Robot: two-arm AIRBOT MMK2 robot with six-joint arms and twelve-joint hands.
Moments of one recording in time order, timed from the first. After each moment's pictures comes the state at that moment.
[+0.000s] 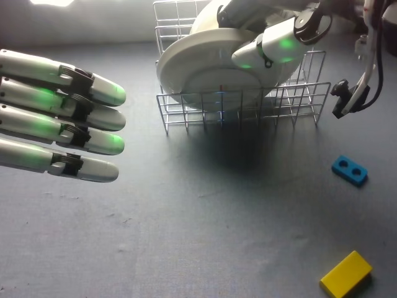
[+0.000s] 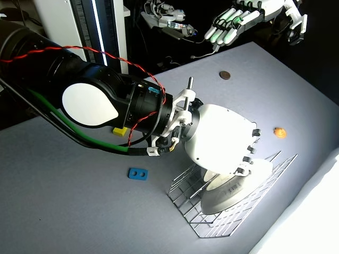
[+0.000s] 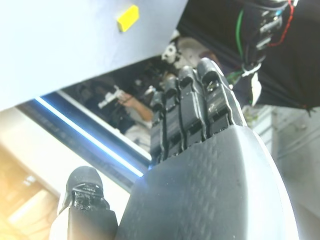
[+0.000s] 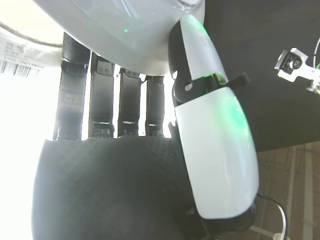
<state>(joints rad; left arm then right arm) 0.39 -0.69 1.30 1.52 -1.46 0.10 -0.16 -1.20 1.30 -0.38 0.18 -0.04</state>
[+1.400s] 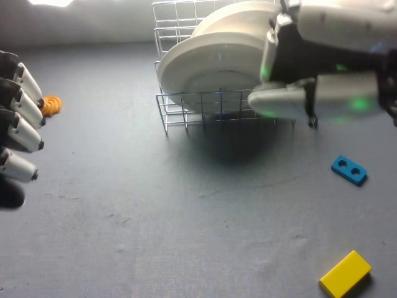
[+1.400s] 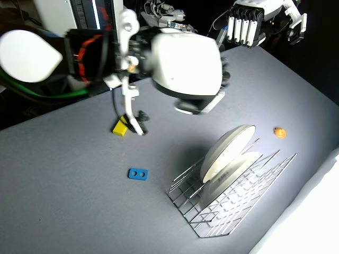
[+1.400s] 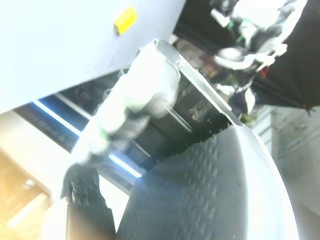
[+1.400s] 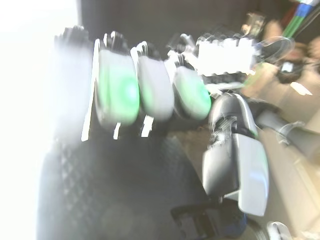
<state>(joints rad) 0.39 -0.69 1.29 1.51 -1.44 0.11 -0.19 -0.91 0.97 -0.66 0.53 -0.26</state>
